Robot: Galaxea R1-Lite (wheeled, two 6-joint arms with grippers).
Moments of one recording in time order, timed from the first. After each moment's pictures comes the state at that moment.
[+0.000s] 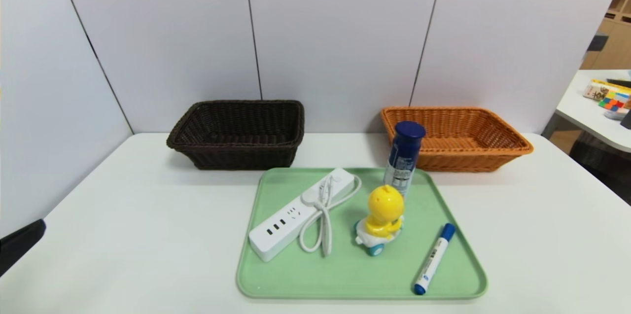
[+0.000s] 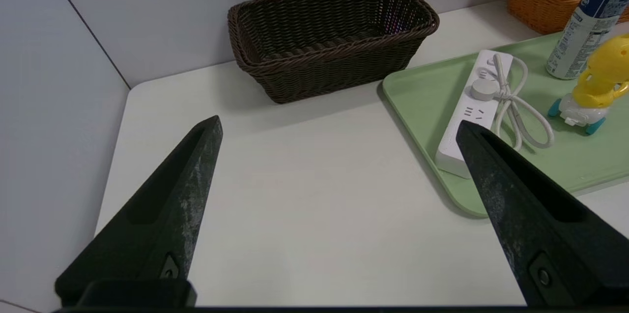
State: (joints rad) left arm 0.00 0.62 -0.61 0.06 -0.25 0.11; right arm 0.01 0.49 -0.49 0.06 0.19 -0.02
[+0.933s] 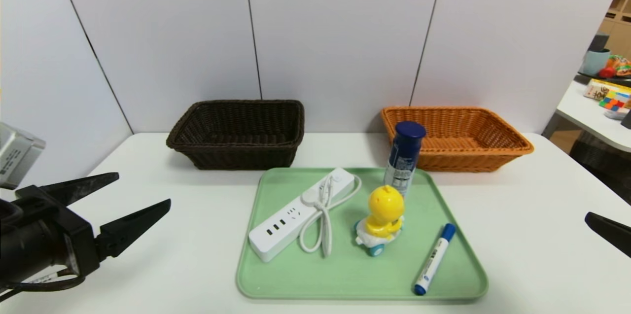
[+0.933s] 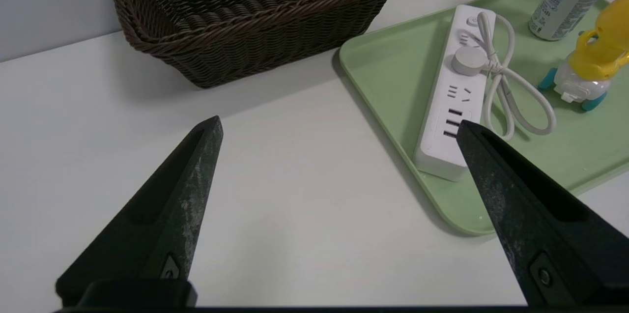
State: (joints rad) left arm -0.23 1.01 -0.44 -0.37 -0.19 0.06; right arm 0.14 0.77 -0.50 -0.12 0.28 -0.02
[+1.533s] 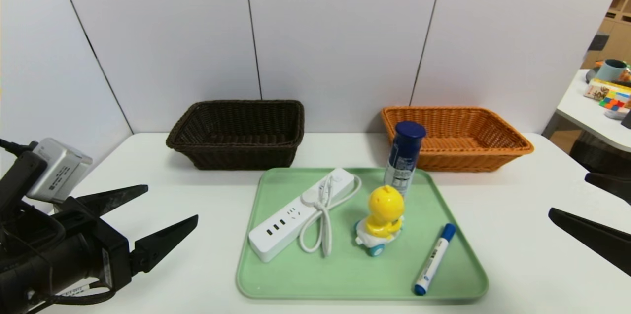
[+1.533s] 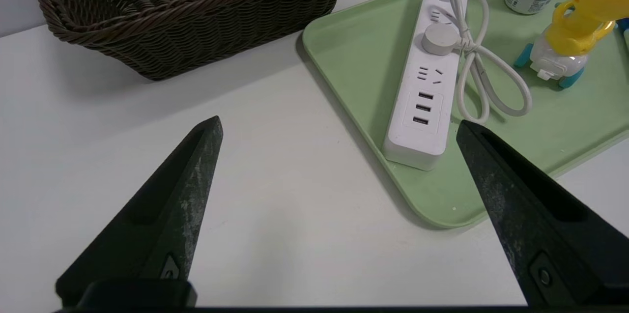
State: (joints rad) left arm -0.39 1.06 -0.40 -0.42 -0.08 0.03; right arm 0.23 0.87 -0.49 -0.22 0.28 -0.02
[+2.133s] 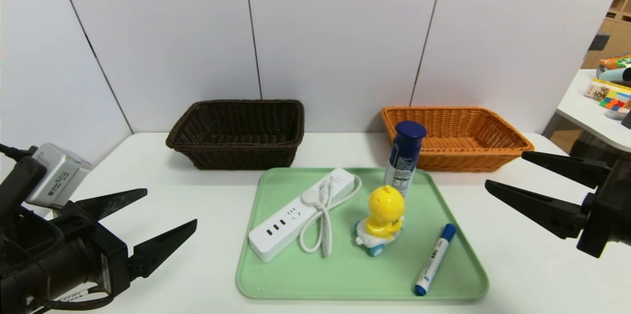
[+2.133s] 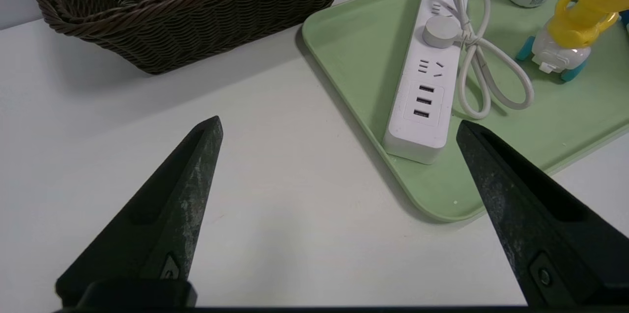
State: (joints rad) left arm -0.39 1.06 -0.39 -0.42 -0.07 0.04; right arm 0.30 1.10 -0.50 -0.43 0.28 -0.02
